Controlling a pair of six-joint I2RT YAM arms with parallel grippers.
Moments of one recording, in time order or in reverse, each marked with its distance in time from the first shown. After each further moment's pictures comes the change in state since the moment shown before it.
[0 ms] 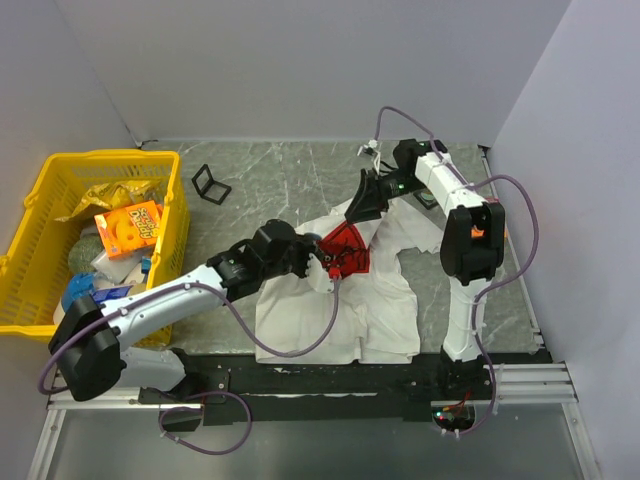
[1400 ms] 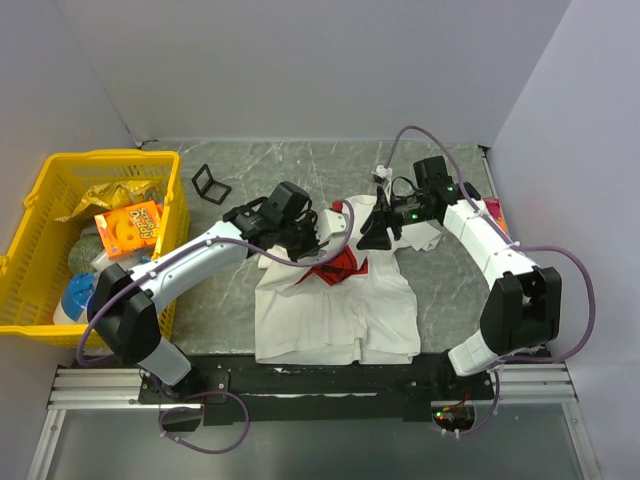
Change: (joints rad) left arm 0.115 0.249 0.394 -0.497 0.279 -0.776; right arm 0.013 -0.587 -0.591 0.544 0.286 0.341
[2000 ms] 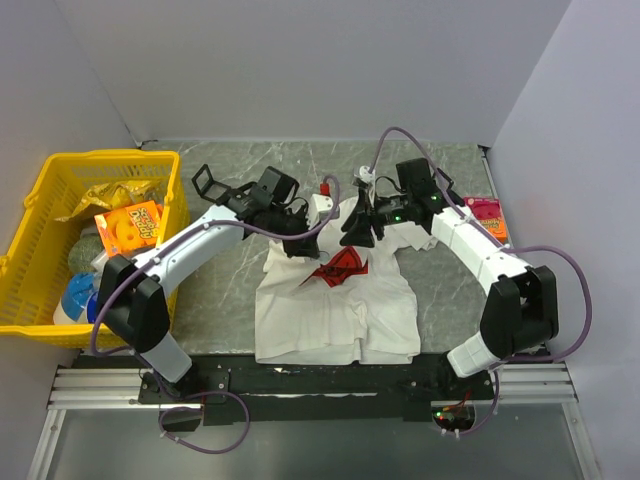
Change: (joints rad) left arm 0.126 0.071 0.087 -0.101 0.357 -0.058; right arm 0.113 -0.022 -0.078 0.277 -0.002 0.071
